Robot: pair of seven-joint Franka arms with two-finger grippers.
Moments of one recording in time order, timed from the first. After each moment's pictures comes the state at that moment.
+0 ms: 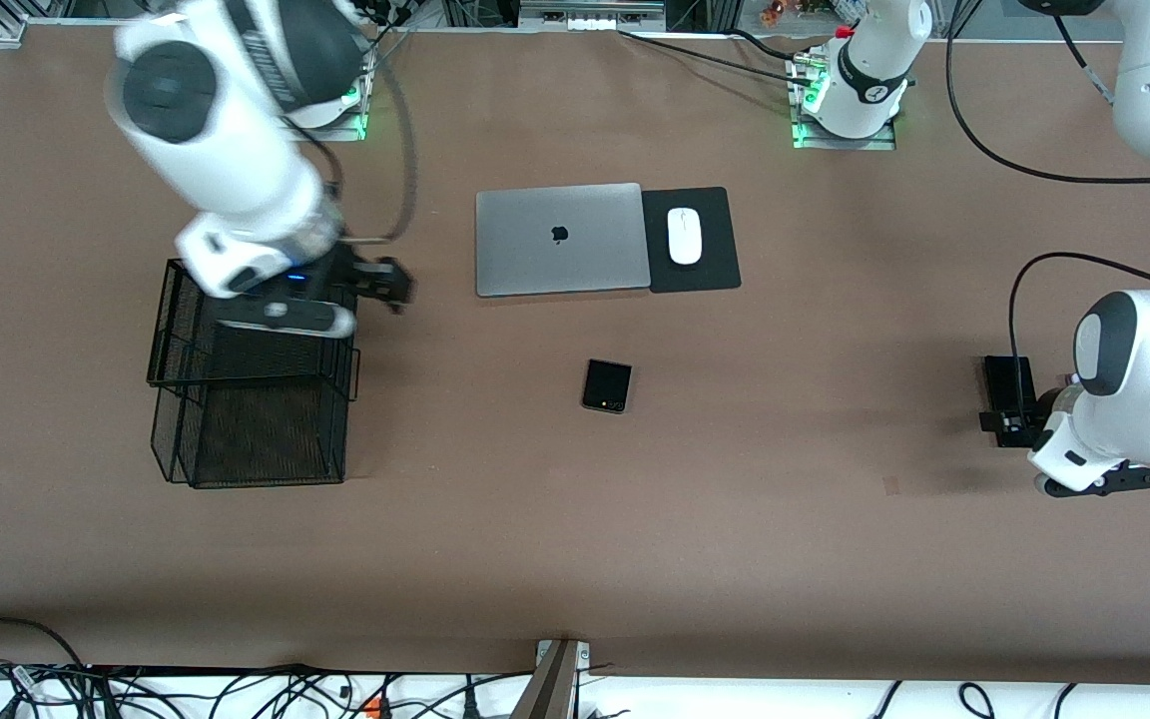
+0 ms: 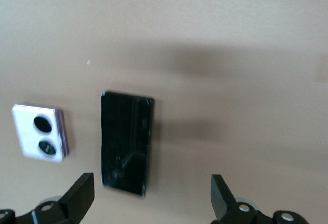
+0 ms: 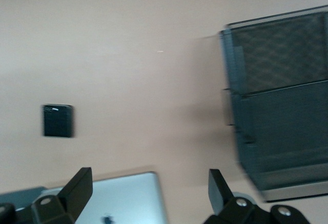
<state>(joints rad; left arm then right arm) 0.33 0.69 -0.22 -1.50 0.37 1.94 -0.14 0.46 0.33 0.06 -1.45 0.00 1.81 0.69</state>
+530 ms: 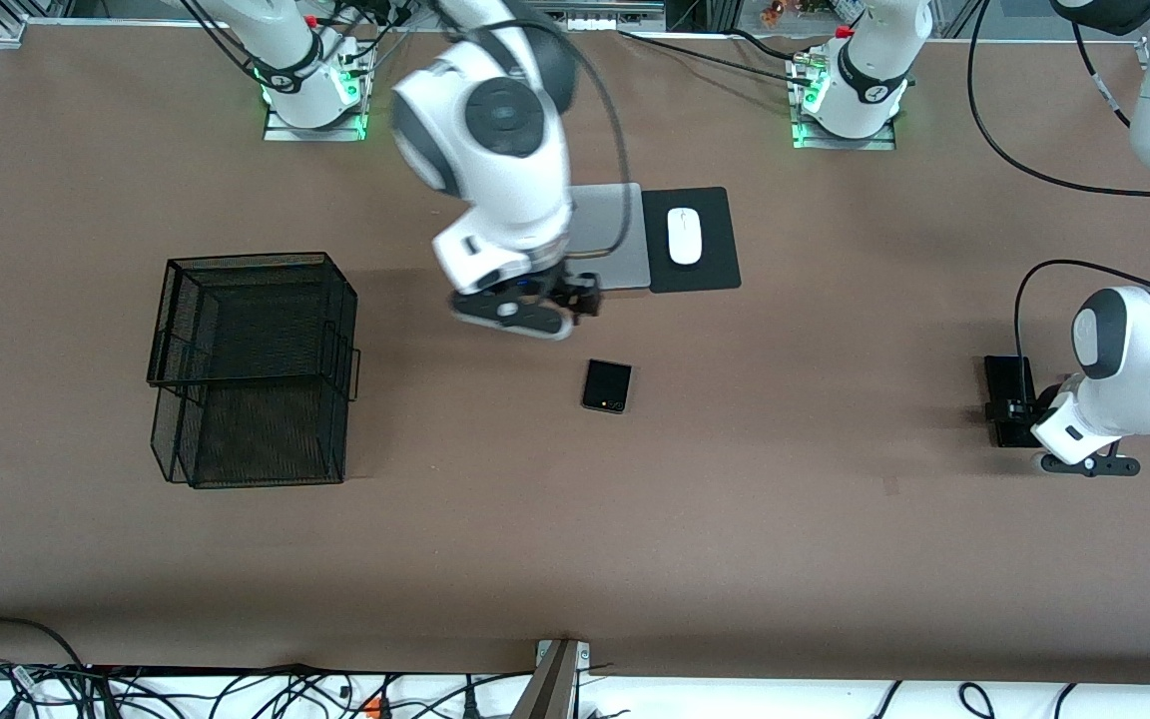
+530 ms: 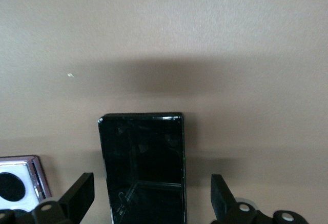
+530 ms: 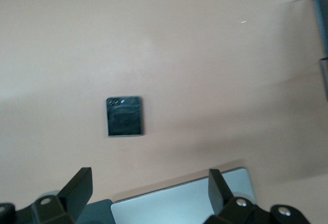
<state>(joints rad) 0.46 0.71 -0.23 -1.66 0.37 2.19 0.07 0.75 0.64 0.06 -1.15 -0.11 1.85 1.02</state>
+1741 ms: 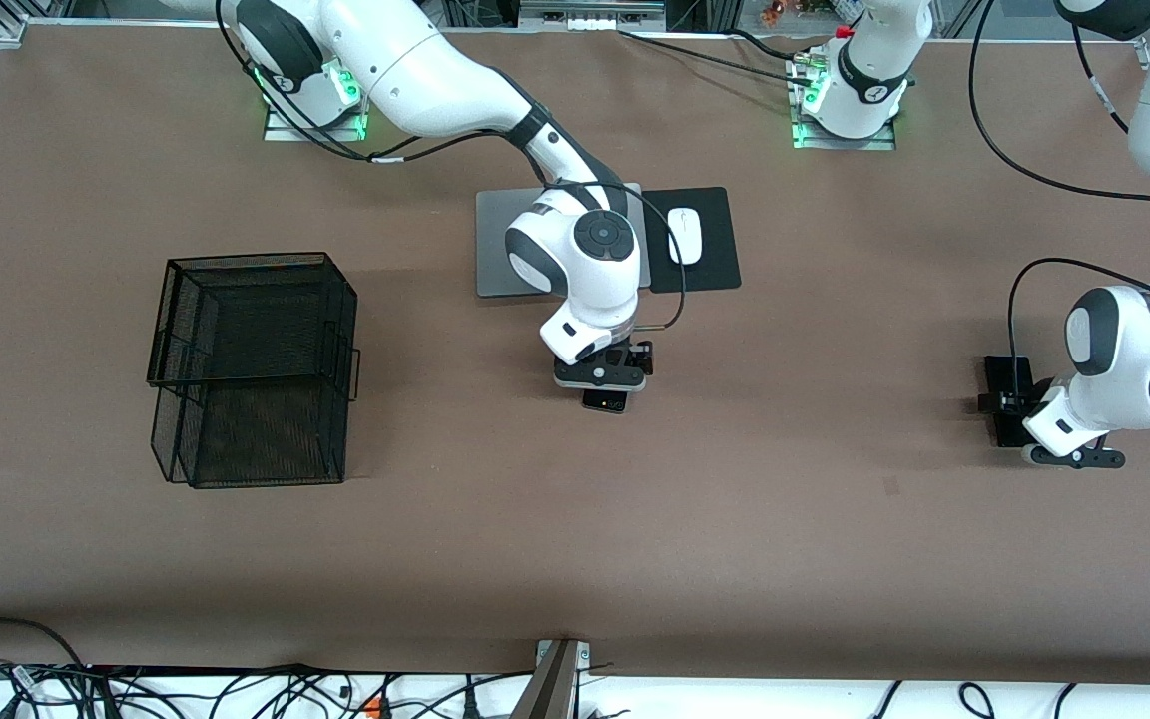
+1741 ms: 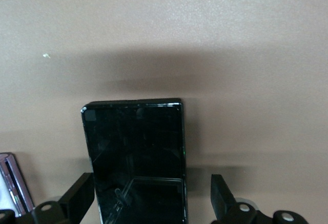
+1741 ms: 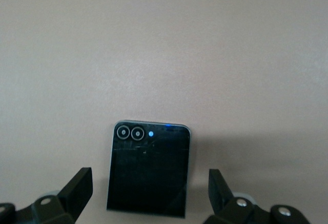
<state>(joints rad) 0.49 0.73 -0.23 -1.68 0.37 2.22 0.09 0.80 1.02 0.01 -1.10 -0.20 2.29 1.07</state>
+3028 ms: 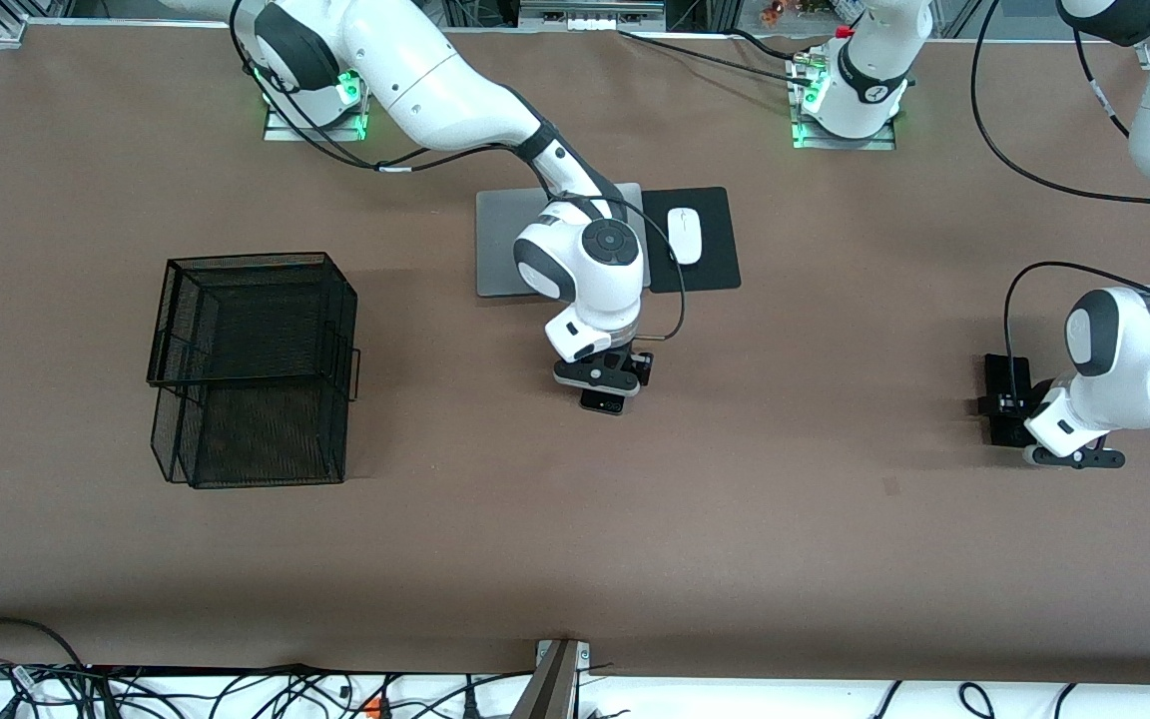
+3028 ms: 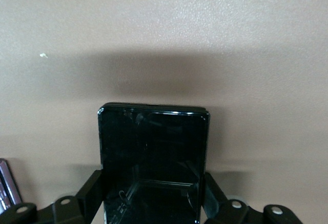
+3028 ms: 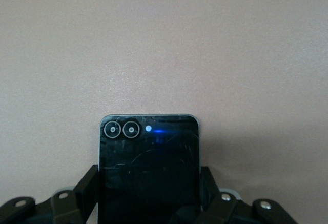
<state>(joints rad) 0.50 0.75 -0.24 -1.68 0.37 2.23 0.09 0.84 1.08 -0.02 -1.09 -0.23 2.33 1.19</state>
